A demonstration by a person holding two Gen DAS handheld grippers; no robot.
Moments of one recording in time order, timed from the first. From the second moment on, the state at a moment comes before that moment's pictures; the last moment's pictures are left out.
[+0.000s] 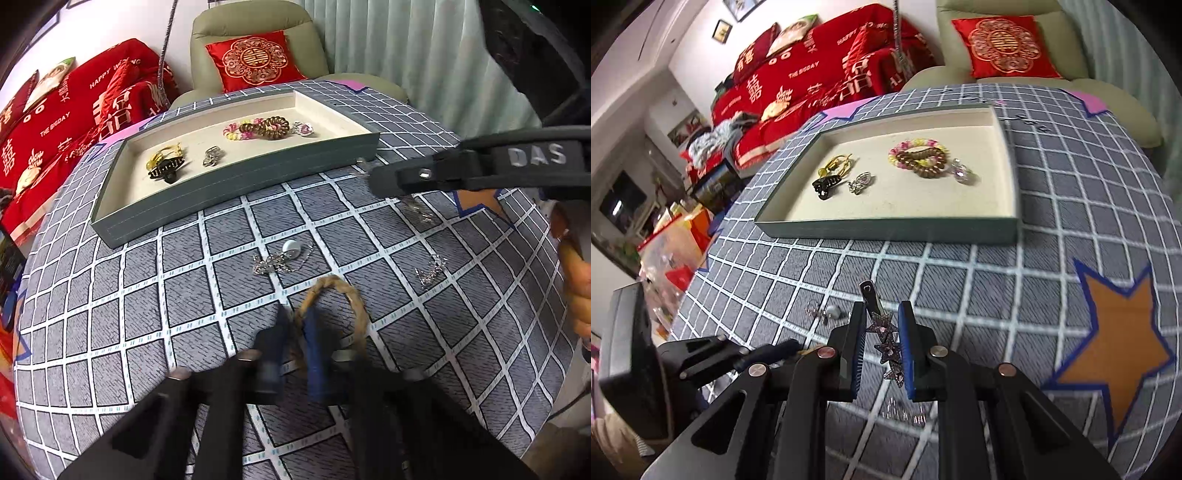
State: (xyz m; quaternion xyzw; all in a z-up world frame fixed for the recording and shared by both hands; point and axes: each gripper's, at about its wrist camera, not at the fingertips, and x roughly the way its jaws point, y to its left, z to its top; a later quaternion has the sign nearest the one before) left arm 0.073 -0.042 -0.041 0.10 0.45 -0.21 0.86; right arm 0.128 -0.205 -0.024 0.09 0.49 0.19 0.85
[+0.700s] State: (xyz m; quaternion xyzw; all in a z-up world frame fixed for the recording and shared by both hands) left arm 0.064 -0.007 -0.005 0.02 0.42 -0.19 0.89; right arm 0.089 -0.238 -0.012 0.16 0.47 0.16 0.85
